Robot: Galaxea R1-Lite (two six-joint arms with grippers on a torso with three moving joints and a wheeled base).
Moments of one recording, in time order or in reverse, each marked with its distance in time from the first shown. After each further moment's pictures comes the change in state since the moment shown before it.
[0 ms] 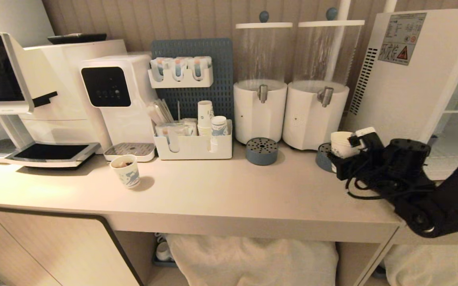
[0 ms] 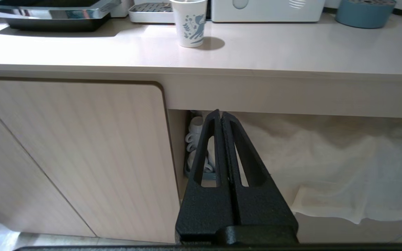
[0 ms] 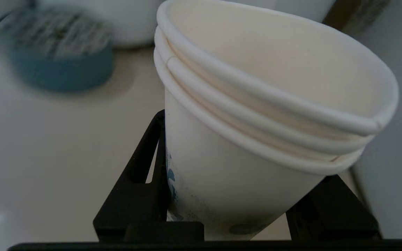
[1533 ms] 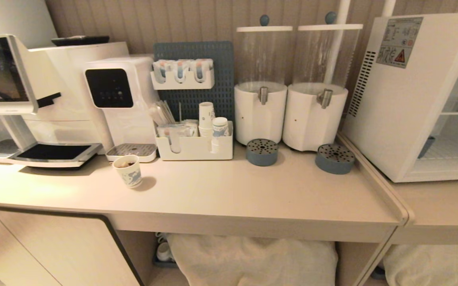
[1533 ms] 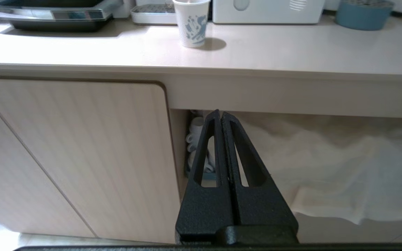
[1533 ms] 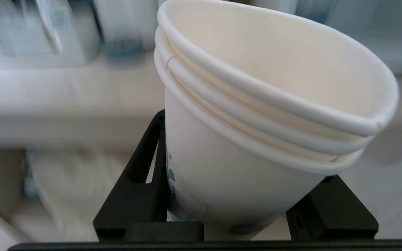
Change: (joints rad) left arm -0.004 0.000 -0.001 0.006 0.000 0.007; right arm -0.148 -2.060 0.541 1.398 0.060 0.273
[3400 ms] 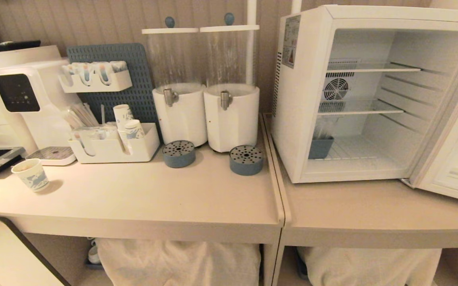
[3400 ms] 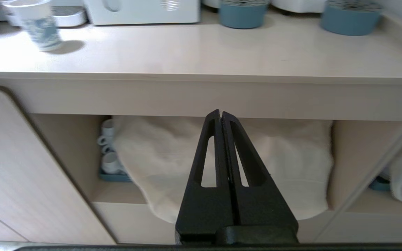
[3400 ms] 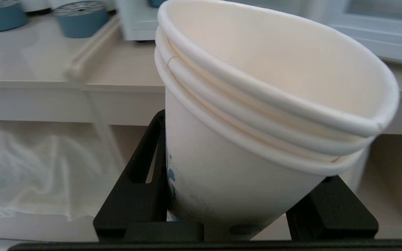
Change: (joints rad) left arm 0.003 0.000 0.000 0.001 0.000 0.001; right arm 0.002 -0.042 0.125 -0.004 0.014 -0.026
